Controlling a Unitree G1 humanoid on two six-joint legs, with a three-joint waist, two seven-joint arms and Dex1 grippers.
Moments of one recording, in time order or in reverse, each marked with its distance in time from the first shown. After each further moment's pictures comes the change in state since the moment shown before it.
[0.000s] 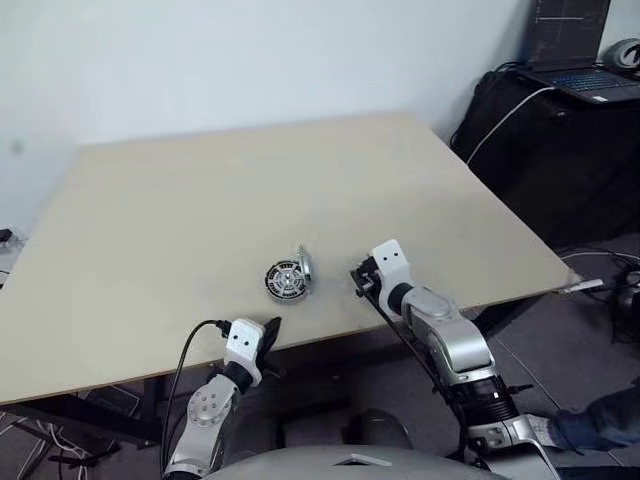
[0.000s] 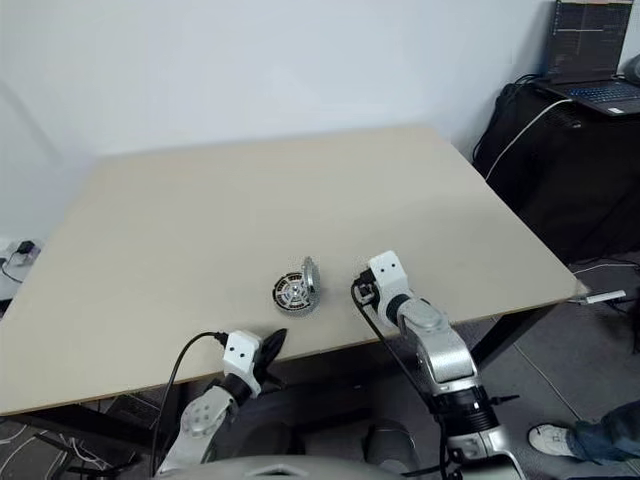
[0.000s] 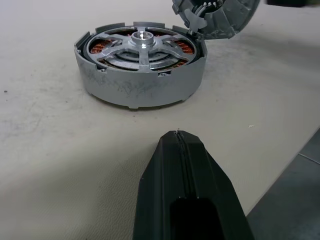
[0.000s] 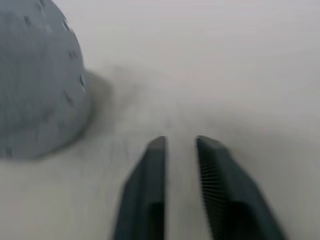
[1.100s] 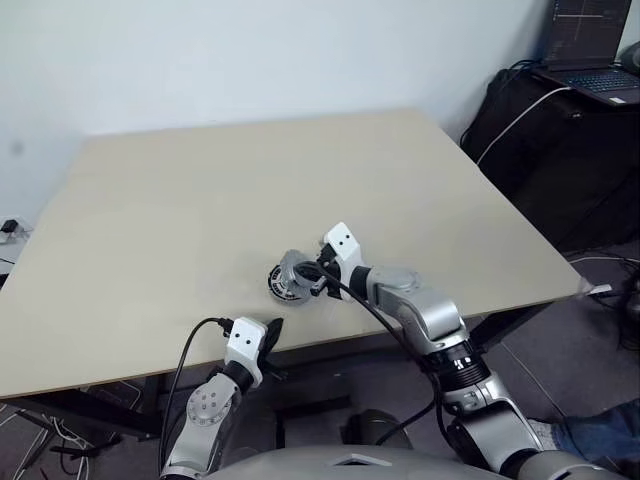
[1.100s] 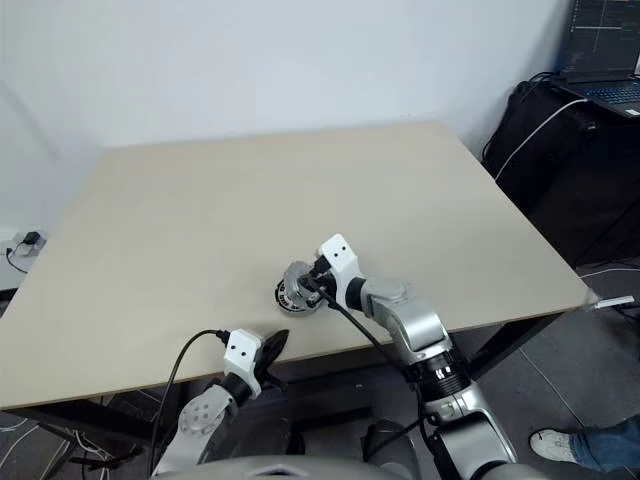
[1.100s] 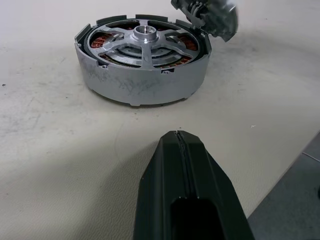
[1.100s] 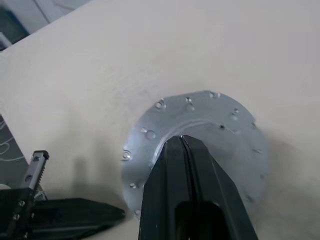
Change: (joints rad) left arm 0.010 0.023 -0.009 -0.051 -0.008 0.057 0.002; right arm -0.197 0.057 0.136 0.089 0.159 0.062 0.267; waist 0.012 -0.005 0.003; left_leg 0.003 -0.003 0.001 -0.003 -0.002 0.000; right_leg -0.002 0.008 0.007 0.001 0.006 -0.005
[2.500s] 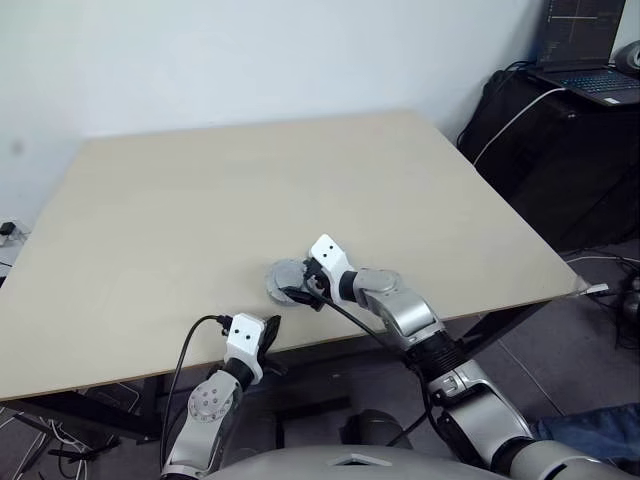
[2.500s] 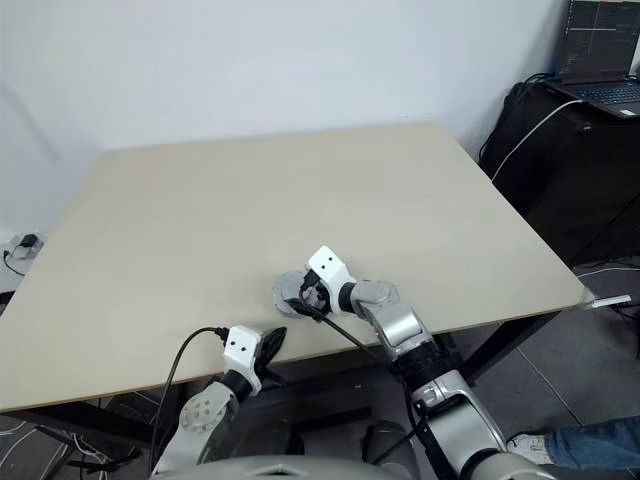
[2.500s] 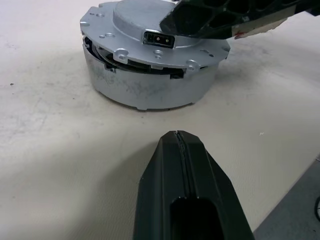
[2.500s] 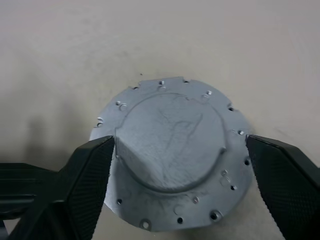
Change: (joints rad) left arm 0.002 -0.011 0.001 -0.070 0.001 0.079 0.044; right arm -0.045 0.030 0.070 0.253 -0.182 -0.231 0.036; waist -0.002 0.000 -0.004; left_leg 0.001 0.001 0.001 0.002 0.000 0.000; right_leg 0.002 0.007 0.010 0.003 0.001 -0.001
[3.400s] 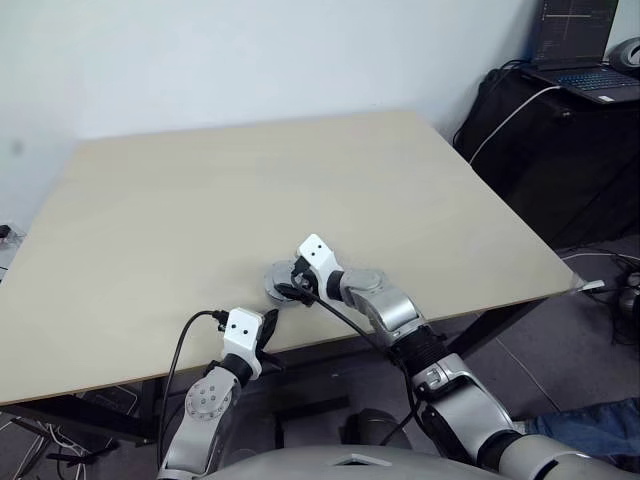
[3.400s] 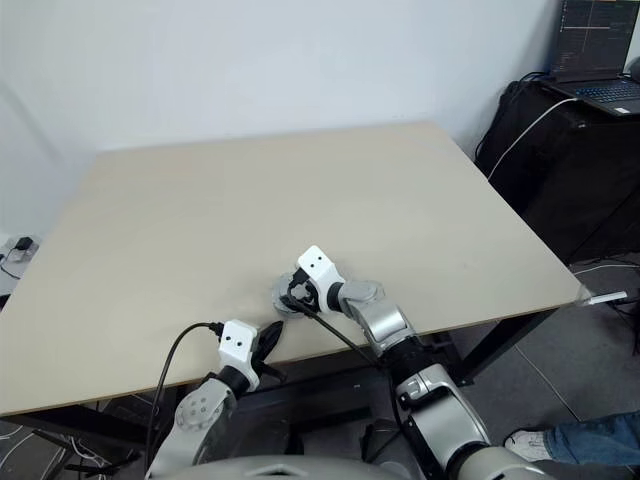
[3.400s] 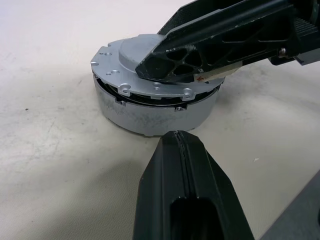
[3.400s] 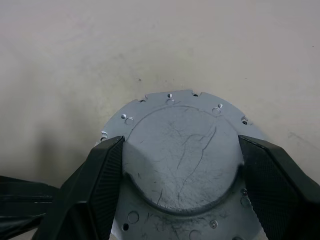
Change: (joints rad) left arm 0.036 -0.001 -0.006 -0.138 0.000 0.107 0.023; right arm -0.039 0.065 0.000 0.093 -0.034 0.001 -0.057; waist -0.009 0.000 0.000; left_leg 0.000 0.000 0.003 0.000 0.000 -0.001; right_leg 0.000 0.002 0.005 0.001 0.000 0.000
